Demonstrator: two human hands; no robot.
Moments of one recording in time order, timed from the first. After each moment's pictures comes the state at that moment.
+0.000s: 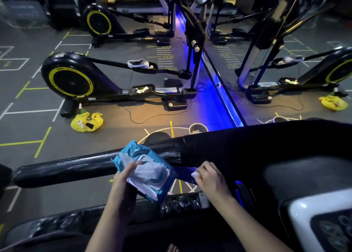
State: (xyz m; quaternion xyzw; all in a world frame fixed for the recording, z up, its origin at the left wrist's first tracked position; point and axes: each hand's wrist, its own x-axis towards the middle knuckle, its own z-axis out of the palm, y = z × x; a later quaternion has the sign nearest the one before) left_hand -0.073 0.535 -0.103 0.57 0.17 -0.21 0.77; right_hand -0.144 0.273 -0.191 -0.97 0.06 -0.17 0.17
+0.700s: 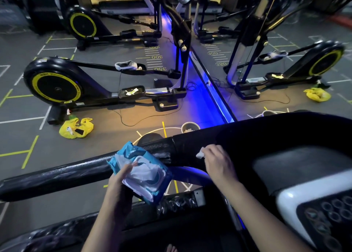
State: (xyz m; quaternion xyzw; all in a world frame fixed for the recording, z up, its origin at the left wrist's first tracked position) left_hand -0.072 0.520 -0.103 0.59 0.13 -0.23 0.76; right_hand -0.139 0.225 -0.147 -0.96 0.09 -0.24 0.12
